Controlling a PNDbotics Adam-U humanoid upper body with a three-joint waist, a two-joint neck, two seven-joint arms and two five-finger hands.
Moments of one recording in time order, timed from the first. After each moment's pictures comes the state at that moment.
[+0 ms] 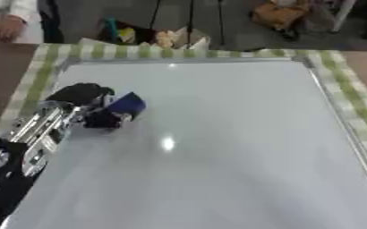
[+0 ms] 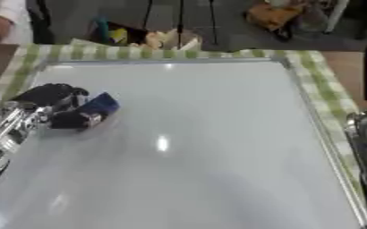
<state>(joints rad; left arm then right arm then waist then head) -0.89 0.46 -0.39 -1.26 -1.02 0.31 -0.54 -0.56 -0.44 0.01 -1.99 0.52 -0.12 -0.62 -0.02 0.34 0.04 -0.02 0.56</state>
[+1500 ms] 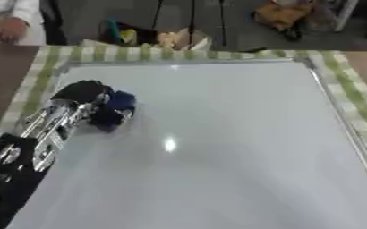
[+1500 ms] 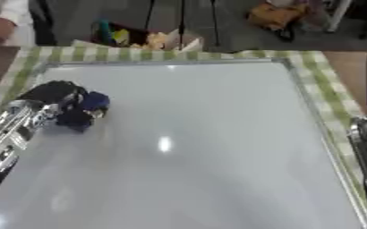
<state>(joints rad) -0.92 0.44 -0.37 -1.19 -1.03 0.29 -0.51 -0.55 -0.44 0.02 -1.99 0.52 -0.12 -0.62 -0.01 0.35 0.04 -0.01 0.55</state>
